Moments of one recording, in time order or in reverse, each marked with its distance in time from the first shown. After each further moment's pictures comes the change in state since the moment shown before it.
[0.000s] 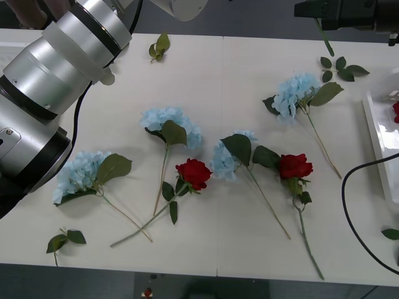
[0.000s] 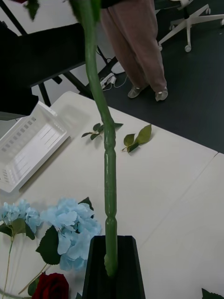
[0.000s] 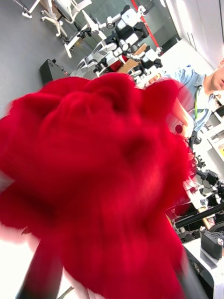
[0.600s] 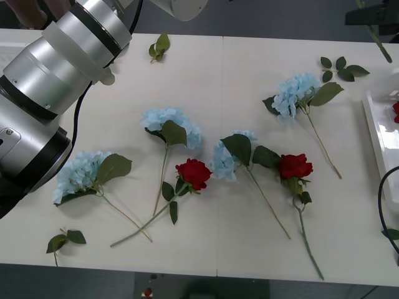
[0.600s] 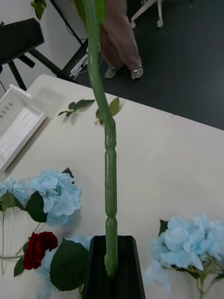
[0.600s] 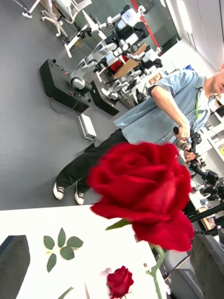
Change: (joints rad) right arm 0.064 -0.160 -0.096 0.000 0.000 0.142 -0.049; left arm 0.000 0.000 0.000 0.000 0.000 0.000 0.000
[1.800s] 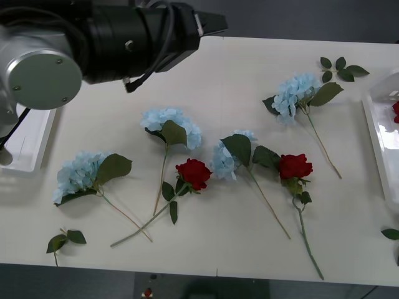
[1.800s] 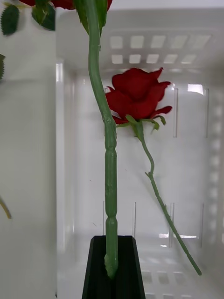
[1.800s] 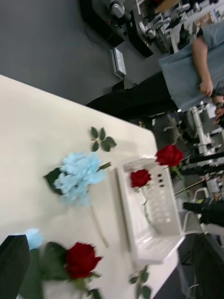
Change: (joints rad) right arm 0.447 -0.235 -0.153 -0.001 0.432 -0.057 -0.079; left arm 0.596 0.348 0.223 -0.813 0.155 0.479 0.052
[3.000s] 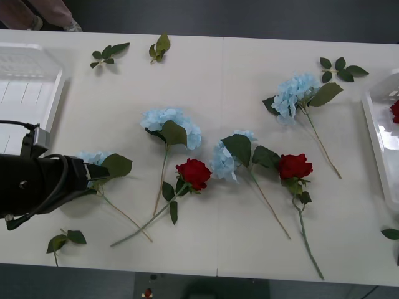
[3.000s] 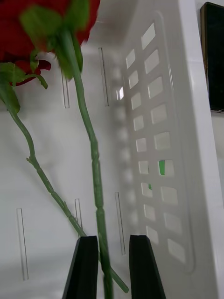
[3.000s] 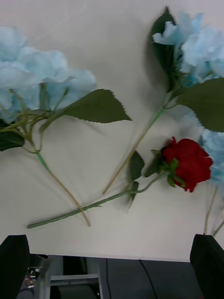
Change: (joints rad) right arm 0.236 0.012 0.181 0.095 0.070 -0.621 -0.053; left arm 0.758 0.186 0.336 -0.353 -0.041 0.450 0.195
